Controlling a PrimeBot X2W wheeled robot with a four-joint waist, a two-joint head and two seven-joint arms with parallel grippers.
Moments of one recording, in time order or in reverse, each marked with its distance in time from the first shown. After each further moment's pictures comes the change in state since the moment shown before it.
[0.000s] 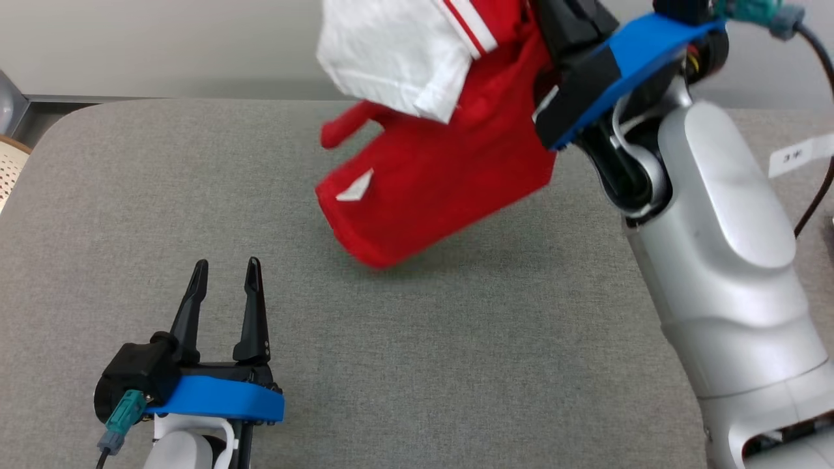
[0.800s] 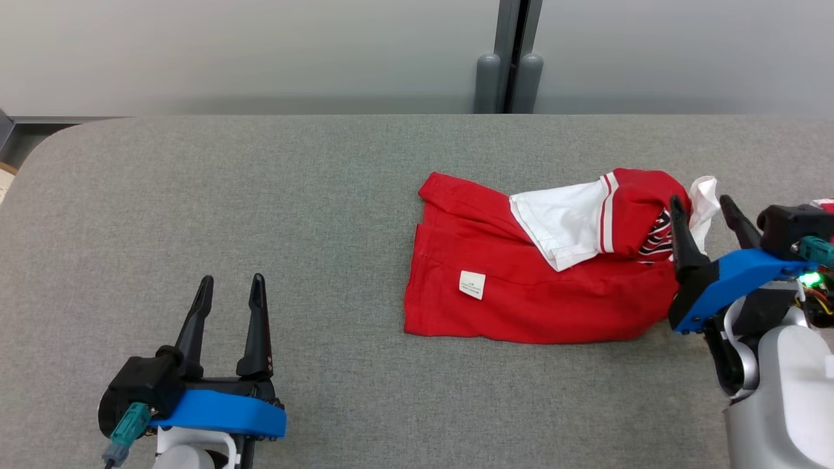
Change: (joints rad) left arm 0.033 0.006 -0.014 0.002 -0.005 0.000 0.000; right arm 0.585 -0.001 -0.486 -0.144 -0.413 0.000 0.063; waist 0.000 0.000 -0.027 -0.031
